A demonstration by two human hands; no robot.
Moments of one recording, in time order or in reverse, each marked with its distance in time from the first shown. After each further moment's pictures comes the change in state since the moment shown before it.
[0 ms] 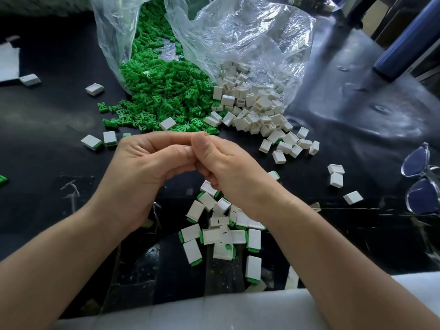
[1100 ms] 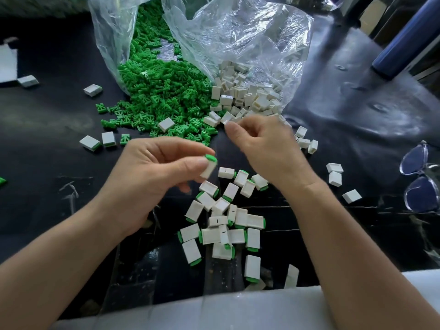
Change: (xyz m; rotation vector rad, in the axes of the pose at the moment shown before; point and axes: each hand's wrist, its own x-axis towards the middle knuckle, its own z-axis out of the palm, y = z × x) left_hand -0.003 0.003 0.000 0.181 -0.034 -0.085; right_hand 0.010 0.015 -0.040 -0.444 0.434 0.005
